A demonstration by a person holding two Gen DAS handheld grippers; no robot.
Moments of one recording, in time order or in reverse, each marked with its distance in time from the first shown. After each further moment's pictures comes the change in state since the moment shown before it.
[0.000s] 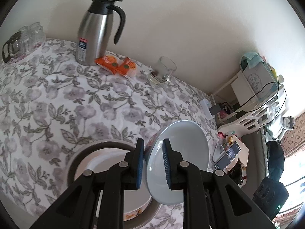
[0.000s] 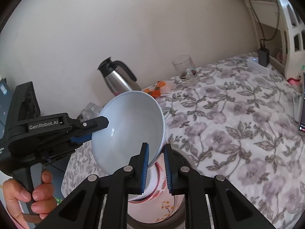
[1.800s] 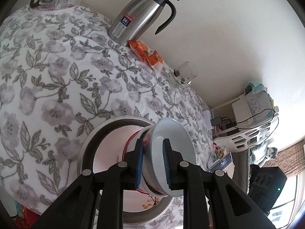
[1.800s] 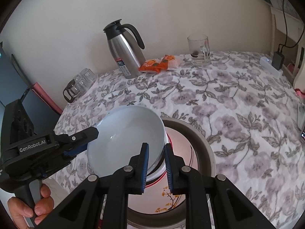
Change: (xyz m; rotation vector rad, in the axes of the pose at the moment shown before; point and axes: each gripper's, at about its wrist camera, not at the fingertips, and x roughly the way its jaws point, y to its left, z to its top) left arm 0.003 0.104 -0.058 -0.243 -0.040 -0.130; right arm 0.047 0.039 -0.032 -0.155 0.156 -0.100
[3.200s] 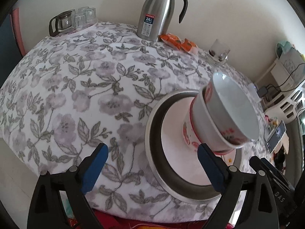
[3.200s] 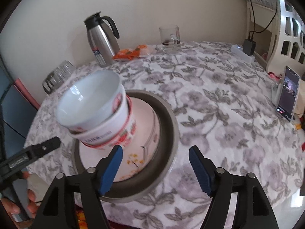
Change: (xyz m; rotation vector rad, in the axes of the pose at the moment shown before) left arm -0.021 0.017 -0.045 0.230 -0.003 0.413; right arm -0.017 -0.030 -0.062 0.010 0.019 -0.200
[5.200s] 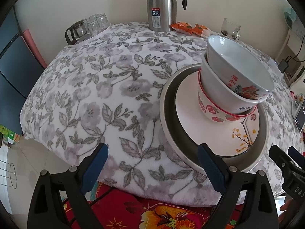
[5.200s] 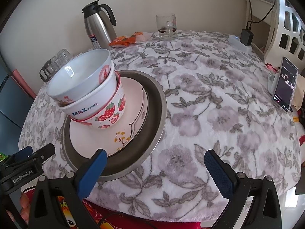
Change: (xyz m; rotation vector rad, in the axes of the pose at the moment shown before) left arm -0.008 -0.026 -0.044 0.101 0.018 0.274; right arm 0.003 -0.014 -0.024 -0.017 0.065 -0.005
